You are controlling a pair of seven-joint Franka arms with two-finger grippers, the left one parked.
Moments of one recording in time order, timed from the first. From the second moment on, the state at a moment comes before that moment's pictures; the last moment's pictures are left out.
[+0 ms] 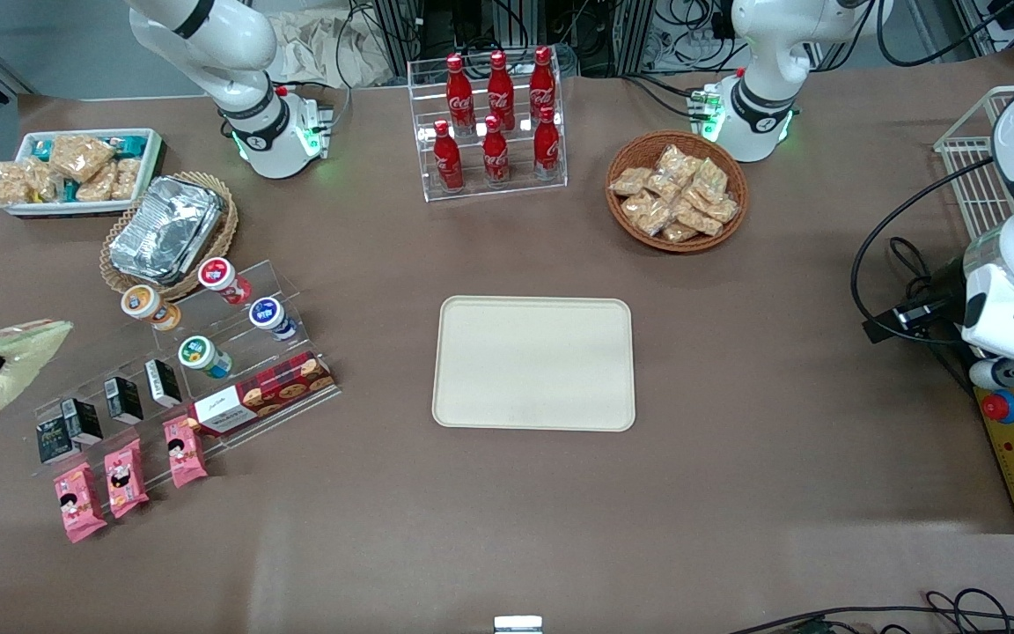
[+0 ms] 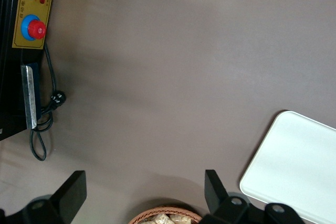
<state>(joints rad) -0.26 0.23 0.01 -1.47 0.02 1.71 0.01</state>
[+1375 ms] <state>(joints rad) 0.29 0.38 0.26 -1.44 -0.07 1.90 -0.46</state>
